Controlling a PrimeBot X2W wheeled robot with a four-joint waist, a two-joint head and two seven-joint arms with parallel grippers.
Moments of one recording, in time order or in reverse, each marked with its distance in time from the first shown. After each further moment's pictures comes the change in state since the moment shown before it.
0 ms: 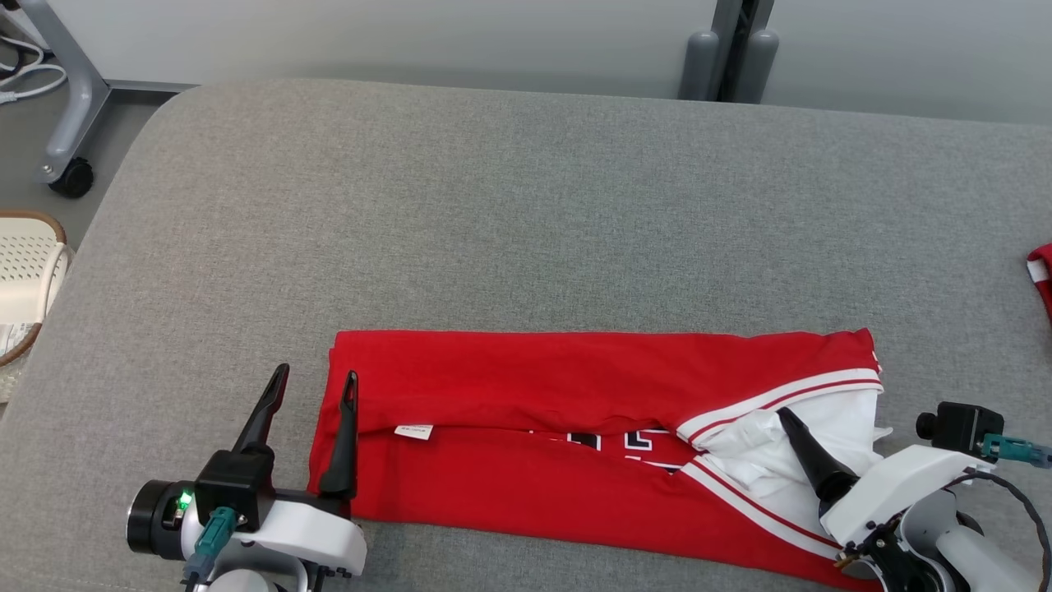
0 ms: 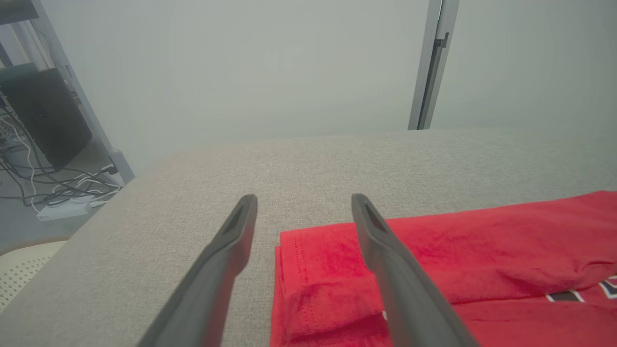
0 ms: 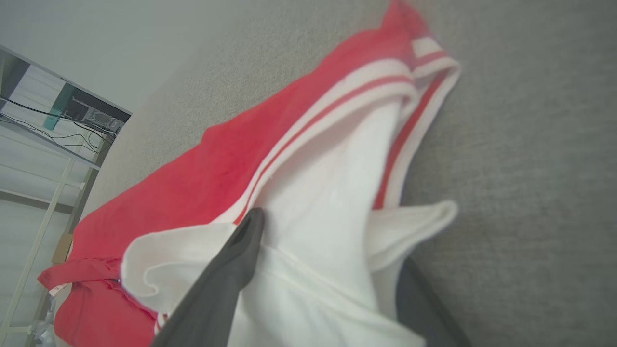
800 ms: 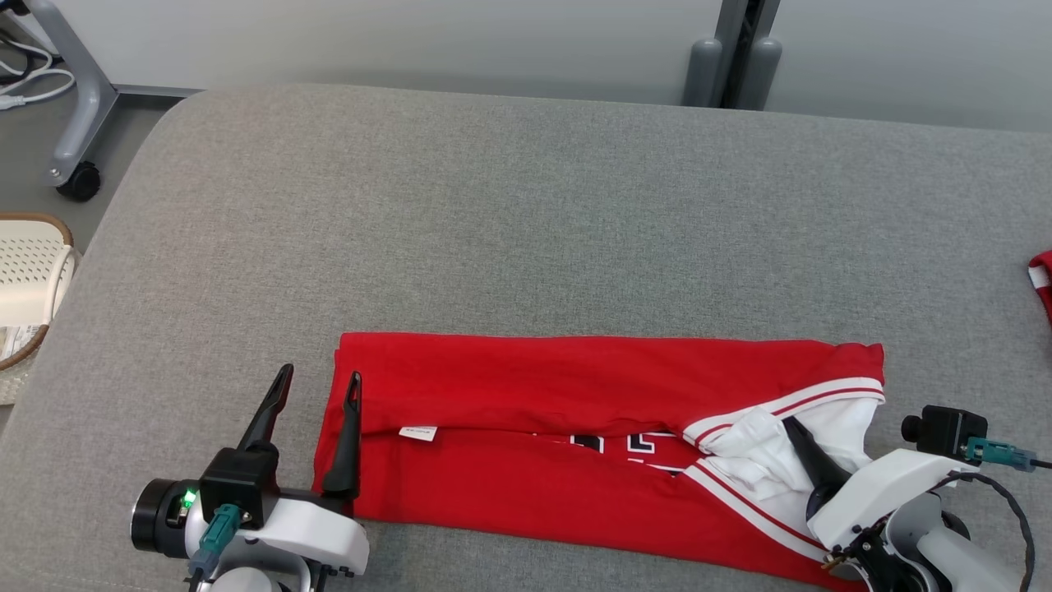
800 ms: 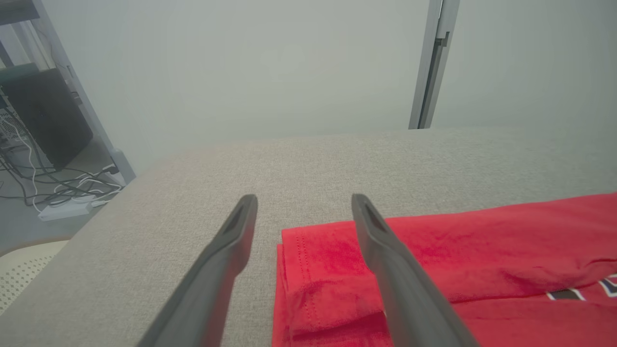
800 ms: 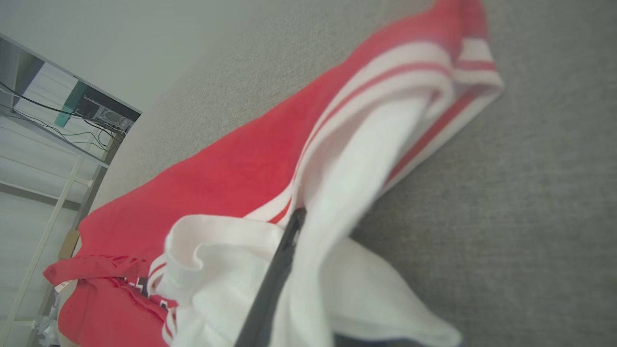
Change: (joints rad) left arm -0.008 -0.001 -0.007 0.020 0.002 -0.001 0.000; right arm -0.063 -0.013 0.141 0.069 0.087 0.000 -0.100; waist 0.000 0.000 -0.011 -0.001
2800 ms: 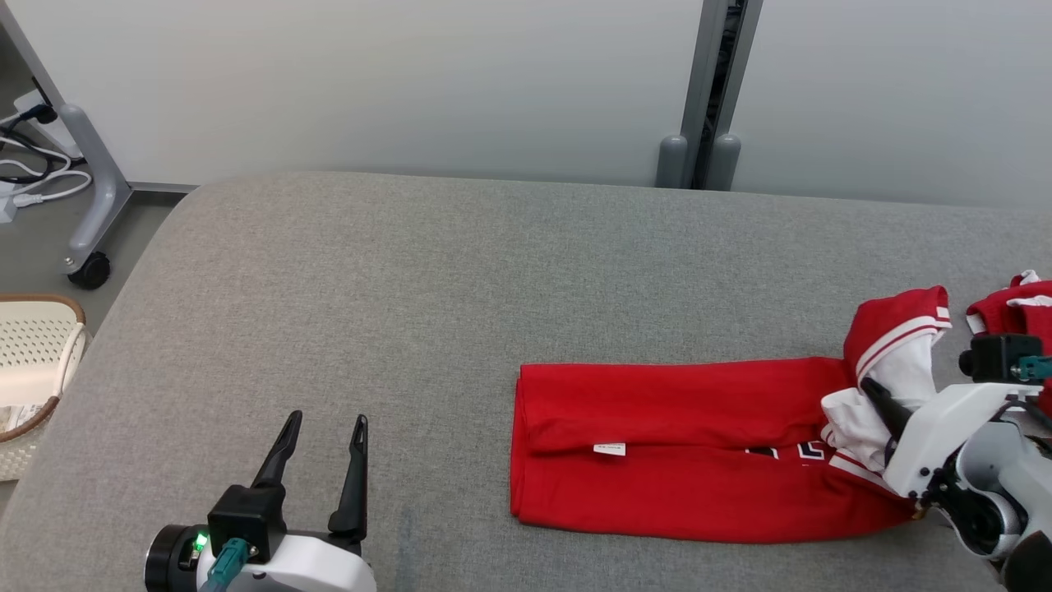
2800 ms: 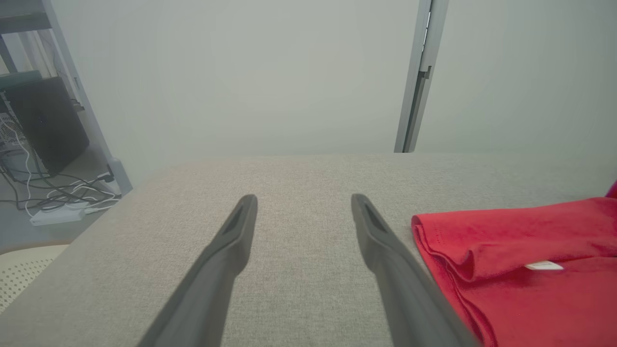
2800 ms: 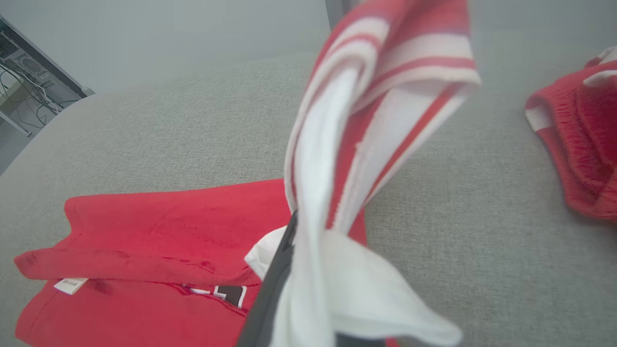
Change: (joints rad) left arm 0.060 0.000 -0.027 0.029 -0.054 0.020 0.000; right arm -0.196 -0.147 0.139 0.132 -0.089 0.000 0.143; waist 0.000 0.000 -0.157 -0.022
